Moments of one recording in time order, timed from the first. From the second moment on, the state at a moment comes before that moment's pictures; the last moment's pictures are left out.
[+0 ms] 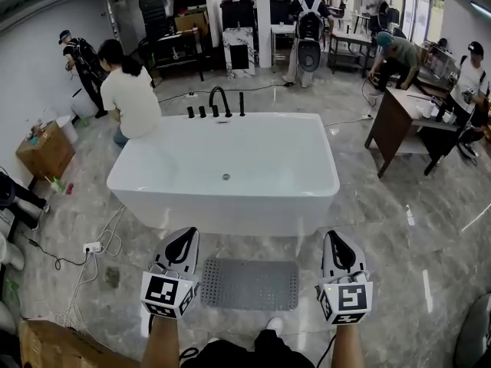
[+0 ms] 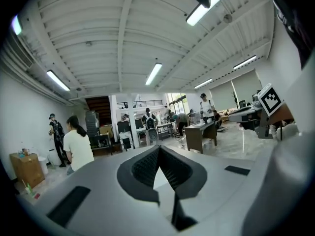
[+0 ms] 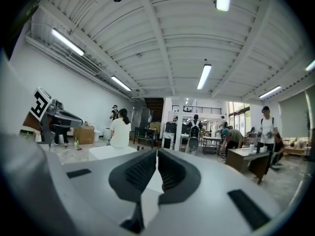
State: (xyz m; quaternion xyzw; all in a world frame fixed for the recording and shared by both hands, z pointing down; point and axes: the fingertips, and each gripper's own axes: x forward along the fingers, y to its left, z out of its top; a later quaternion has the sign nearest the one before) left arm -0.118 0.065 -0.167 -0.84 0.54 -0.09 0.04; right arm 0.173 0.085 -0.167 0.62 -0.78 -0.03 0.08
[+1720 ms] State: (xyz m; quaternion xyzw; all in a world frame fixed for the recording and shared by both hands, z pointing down) left arm -0.171 -0.039 0.154 -0.81 0.54 -0.20 -0.07; right arm 0.154 -0.016 0.129 0.61 -0.77 0.08 0.19
